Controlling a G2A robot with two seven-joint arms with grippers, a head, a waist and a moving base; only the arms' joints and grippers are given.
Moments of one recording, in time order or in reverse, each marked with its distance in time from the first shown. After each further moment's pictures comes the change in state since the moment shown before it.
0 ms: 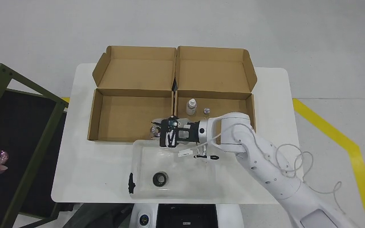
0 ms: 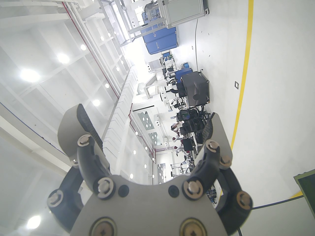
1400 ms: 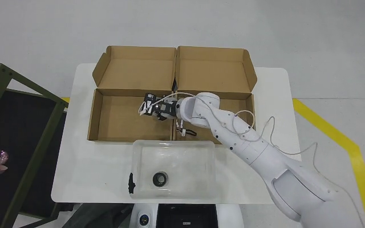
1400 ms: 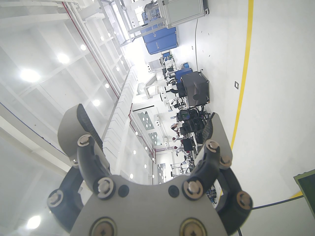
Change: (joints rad) left arm 0.000 0.000 0.000 0.000 0.000 0.000 0.000; right arm 0.357 -0.230 -0.289 0.620 -0.053 0.235 -0.047
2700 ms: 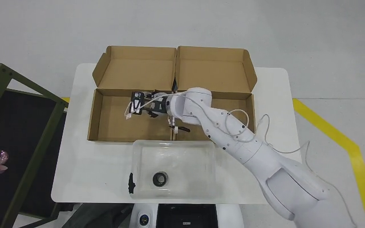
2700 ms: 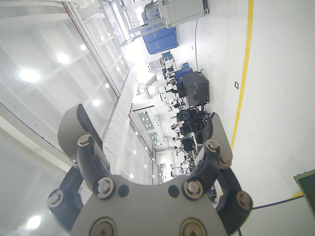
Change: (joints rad) left arm 0.000 0.000 0.000 0.000 0.000 0.000 0.000; right arm -0.014 -0.047 0.073 -0.096 -0.114 -0.045 0.052
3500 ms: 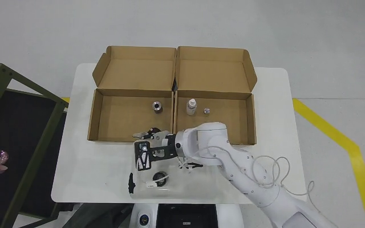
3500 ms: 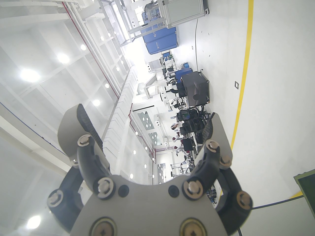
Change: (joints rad) left arm 0.000 0.000 0.000 0.000 0.000 0.000 0.000; right arm -0.416 0.135 0.161 -0.577 -0.067 -0.273 0.089
